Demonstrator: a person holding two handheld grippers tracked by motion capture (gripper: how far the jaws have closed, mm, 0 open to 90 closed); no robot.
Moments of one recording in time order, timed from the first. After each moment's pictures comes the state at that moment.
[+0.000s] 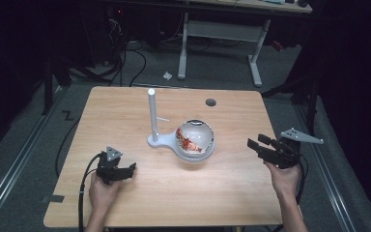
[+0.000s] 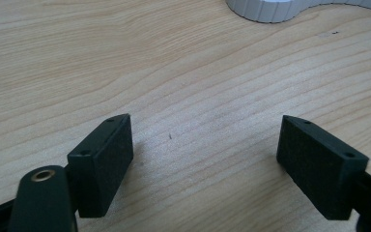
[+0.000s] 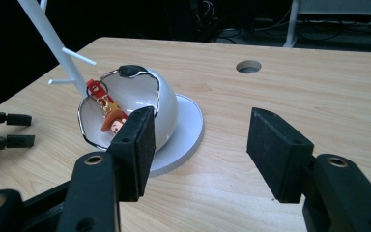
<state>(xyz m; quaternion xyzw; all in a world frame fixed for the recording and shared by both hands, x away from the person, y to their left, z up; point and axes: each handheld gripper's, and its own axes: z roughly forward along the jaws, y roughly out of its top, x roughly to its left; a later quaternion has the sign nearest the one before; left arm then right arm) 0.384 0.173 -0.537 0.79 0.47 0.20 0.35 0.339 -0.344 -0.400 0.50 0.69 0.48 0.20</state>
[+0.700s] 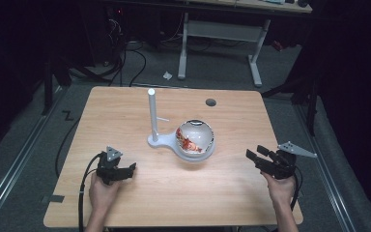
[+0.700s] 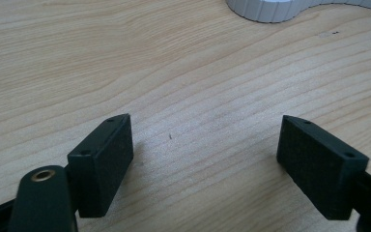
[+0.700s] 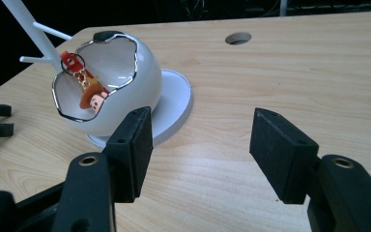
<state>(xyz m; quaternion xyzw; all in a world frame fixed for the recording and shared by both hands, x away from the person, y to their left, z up) 0.384 0.173 -0.537 0.79 0.47 0.20 0.35 0.330 -0.351 -0.449 0.52 0.67 0.48 0.20</state>
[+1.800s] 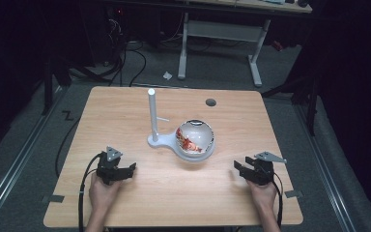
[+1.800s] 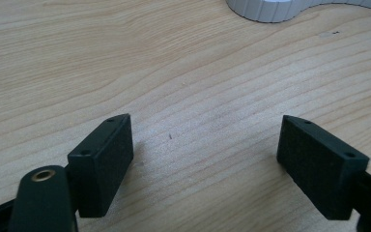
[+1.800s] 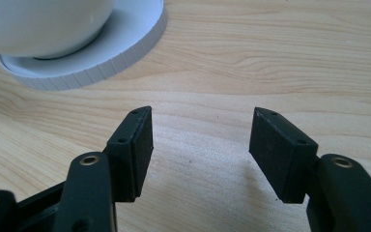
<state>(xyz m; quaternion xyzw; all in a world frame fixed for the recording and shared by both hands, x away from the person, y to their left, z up) 0.384 0.173 -0.537 0.79 0.47 0.20 0.35 0.346 -0.325 -0.523 0.55 0.71 0.39 0.21</state>
